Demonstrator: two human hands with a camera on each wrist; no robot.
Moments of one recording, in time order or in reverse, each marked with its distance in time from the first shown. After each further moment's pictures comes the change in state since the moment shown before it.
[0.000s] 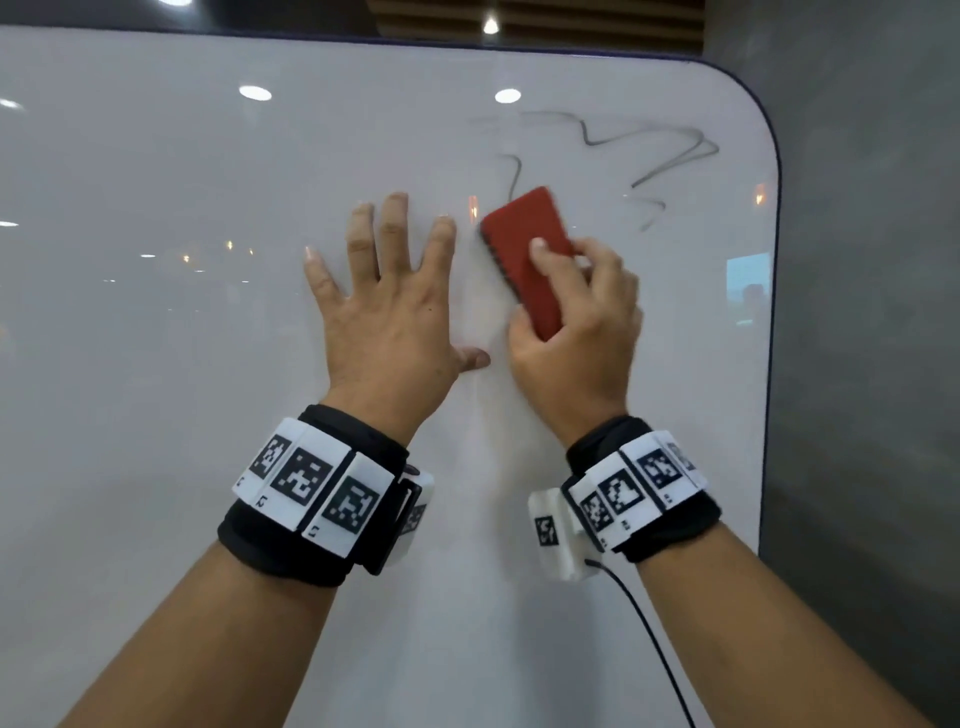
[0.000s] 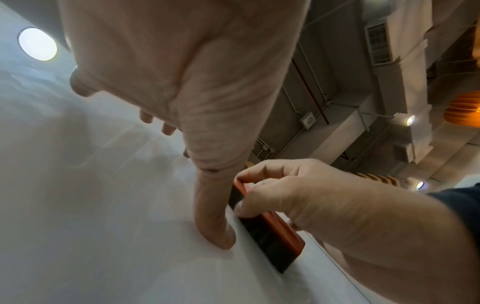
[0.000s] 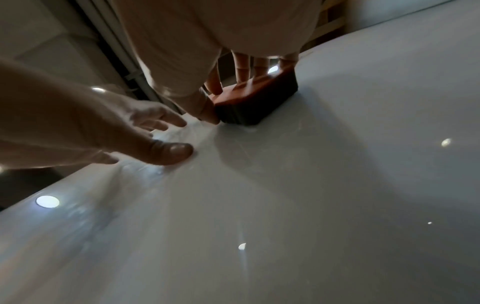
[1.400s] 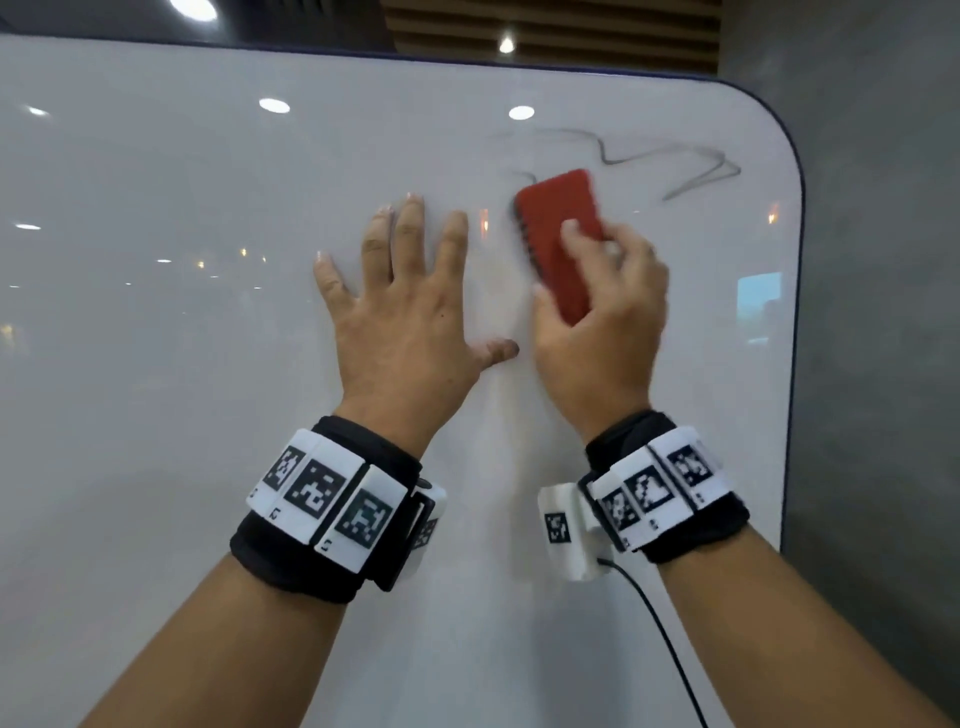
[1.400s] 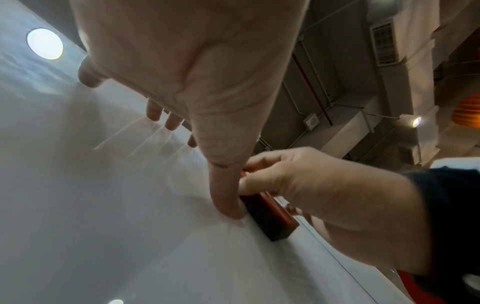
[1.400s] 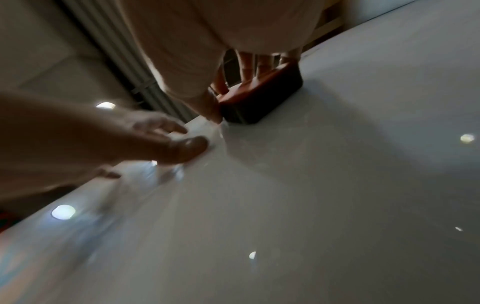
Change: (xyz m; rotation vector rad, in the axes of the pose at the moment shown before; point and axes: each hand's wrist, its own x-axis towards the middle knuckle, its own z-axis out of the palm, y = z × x) left_hand 0.010 0.004 0.005 -0.033 0.112 -0.027; right_hand 0.025 0.003 0.004 0.033 0.052 -0.006
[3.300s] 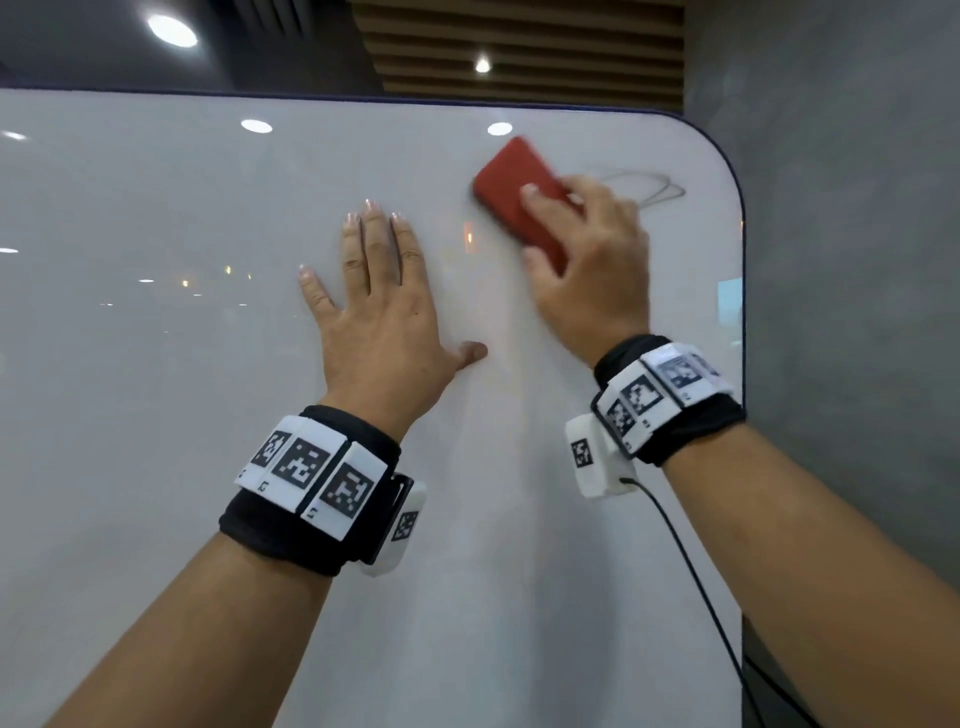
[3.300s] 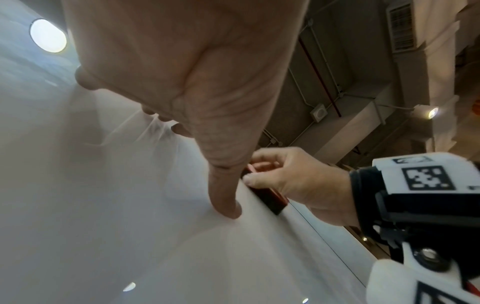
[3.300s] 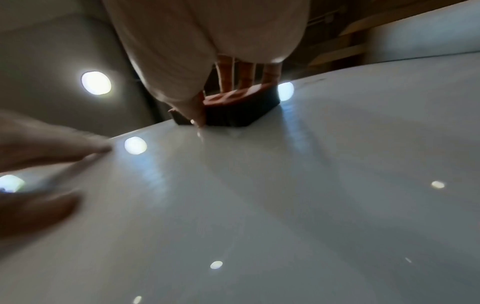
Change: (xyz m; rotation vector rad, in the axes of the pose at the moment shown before) left_hand 0.011 0.006 -0.011 -0.023 -0.152 -0.055; right_hand 0.061 0.023 -0.013 -0.161 -0.113 -0.191
